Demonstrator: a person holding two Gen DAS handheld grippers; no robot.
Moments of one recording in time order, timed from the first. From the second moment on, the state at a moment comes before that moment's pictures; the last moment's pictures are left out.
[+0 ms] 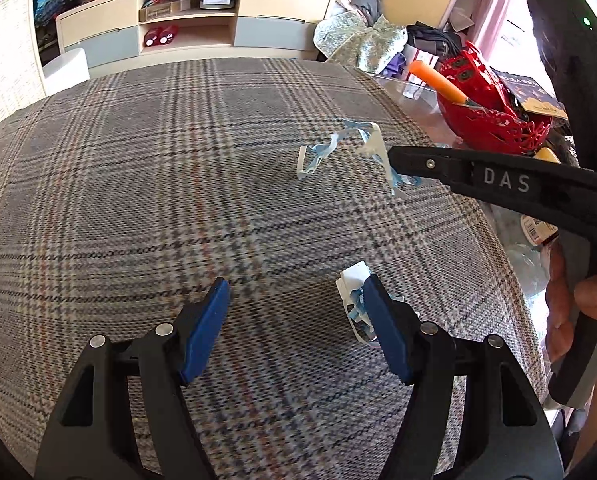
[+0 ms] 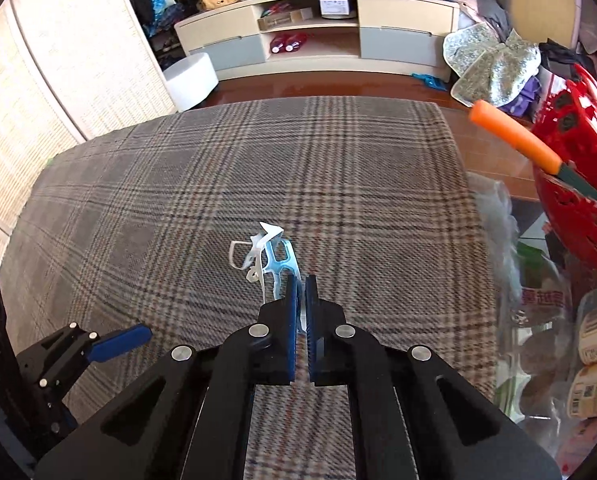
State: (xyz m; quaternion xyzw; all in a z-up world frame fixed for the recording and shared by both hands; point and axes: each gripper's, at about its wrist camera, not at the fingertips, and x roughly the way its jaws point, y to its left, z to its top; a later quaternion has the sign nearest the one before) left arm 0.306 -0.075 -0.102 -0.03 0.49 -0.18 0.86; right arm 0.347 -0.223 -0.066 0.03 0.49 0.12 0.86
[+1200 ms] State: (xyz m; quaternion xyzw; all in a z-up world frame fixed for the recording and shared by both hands) left arm 0.227 -0.100 -0.093 0.05 0.48 -0.16 0.86; right arm 0.249 -0.258 -0.046 0.01 0.49 0.12 0.86
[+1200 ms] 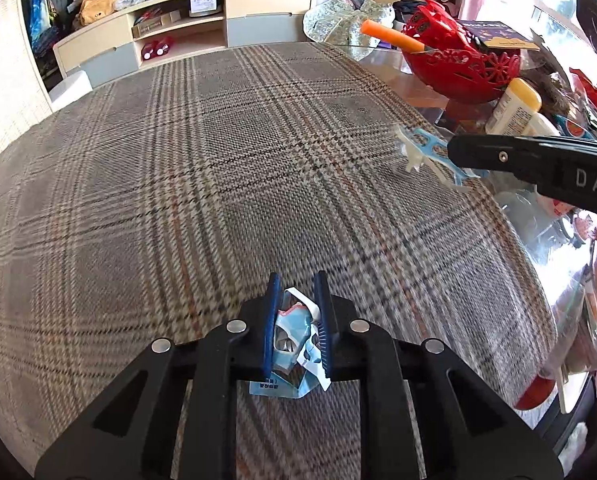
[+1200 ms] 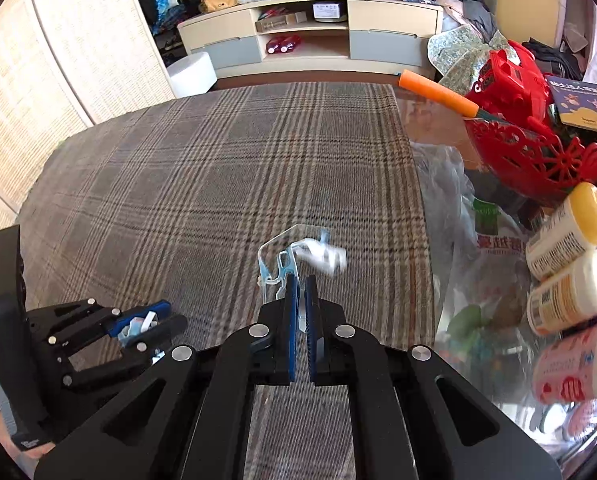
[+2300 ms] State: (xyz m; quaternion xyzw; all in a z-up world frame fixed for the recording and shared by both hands) left arm -0.031 -0.018 -0.050 -0.03 0.47 -0.14 0.87; right arm -0.023 -0.186 -0.055 0.03 0.52 0.18 0.83
